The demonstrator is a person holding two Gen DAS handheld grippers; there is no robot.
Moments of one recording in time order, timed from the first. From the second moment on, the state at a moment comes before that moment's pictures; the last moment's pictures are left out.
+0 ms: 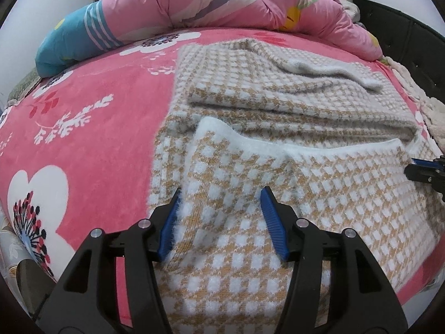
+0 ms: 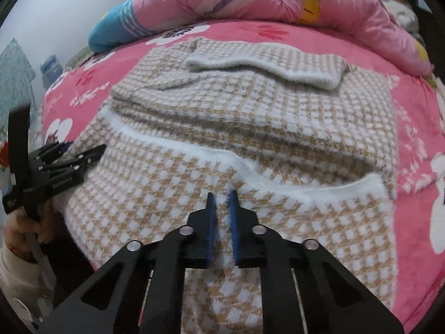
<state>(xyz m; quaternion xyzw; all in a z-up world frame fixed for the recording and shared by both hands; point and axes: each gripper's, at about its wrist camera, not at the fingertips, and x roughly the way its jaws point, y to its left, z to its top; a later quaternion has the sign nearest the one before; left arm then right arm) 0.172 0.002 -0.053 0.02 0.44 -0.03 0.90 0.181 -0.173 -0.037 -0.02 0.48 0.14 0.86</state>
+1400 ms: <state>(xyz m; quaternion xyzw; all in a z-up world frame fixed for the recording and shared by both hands) 0.174 -0.002 -0.051 0.02 0.45 -0.01 0.89 0.163 -0.288 -0.025 -0.02 0.46 -0.06 0.88</state>
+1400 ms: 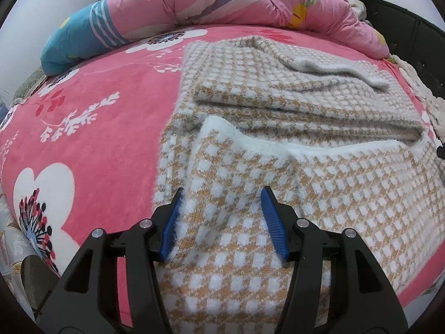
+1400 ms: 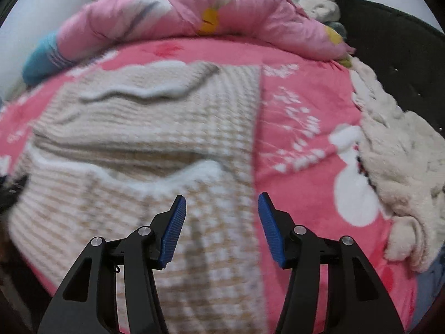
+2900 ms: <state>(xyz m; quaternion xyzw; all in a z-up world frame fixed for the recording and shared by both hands) 0.181 0.011 -0.052 0.01 0.47 -0.05 0.88 0.114 -0.138 -0.022 -0.13 0.46 0.21 0.85</state>
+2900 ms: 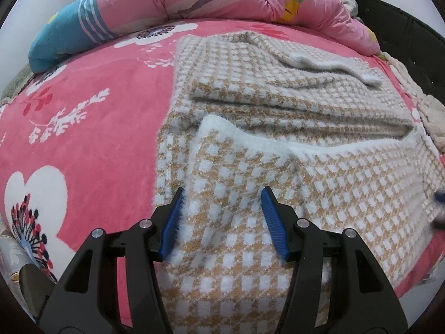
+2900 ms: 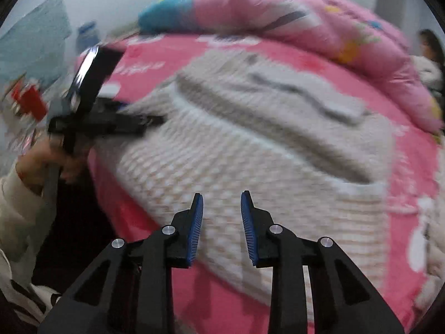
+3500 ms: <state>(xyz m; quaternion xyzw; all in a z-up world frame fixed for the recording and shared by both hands) 0.182 0.022 -0.054 0.00 0.47 -0.08 0.88 0.158 -0.050 -0.076 -0.16 0.49 0.25 0.82</state>
